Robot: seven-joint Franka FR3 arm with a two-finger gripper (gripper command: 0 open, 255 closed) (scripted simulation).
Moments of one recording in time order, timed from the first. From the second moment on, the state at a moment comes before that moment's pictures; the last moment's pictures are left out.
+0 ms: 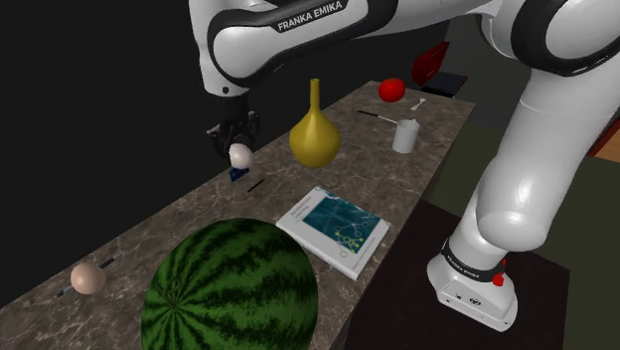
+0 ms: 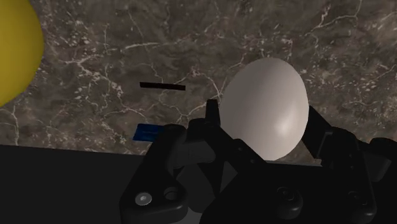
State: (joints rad) arm 0.14 0.08 0.36 -1.81 0.01 1.96 0.36
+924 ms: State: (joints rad) arm -0.01 -0.18 0.19 -2.10 0.10 1.99 0.00
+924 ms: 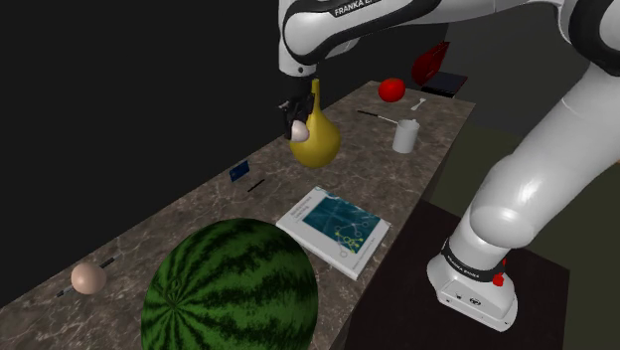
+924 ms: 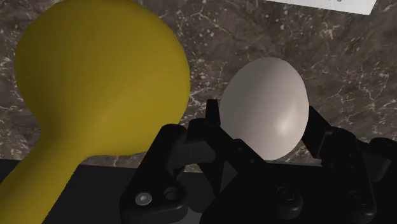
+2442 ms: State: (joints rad) arm -0.24 -0.16 -0.17 -2.06 0.06 1.93 -0.57
